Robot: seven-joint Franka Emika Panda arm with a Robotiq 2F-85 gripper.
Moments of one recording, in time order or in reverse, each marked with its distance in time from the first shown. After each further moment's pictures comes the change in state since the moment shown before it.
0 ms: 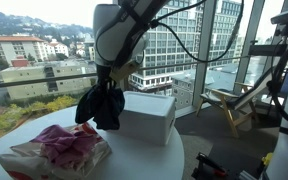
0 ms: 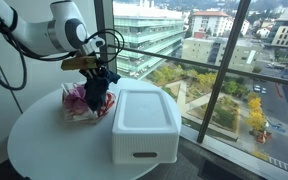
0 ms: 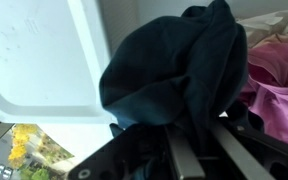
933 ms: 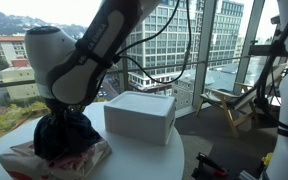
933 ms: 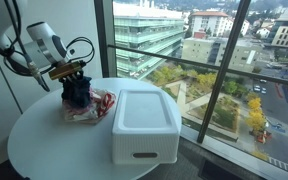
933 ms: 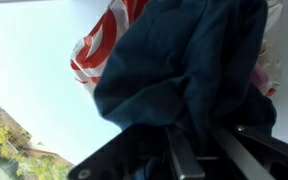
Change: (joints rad) arm 0.200 0.328 0.052 0.269 -0.279 0.034 -0.060
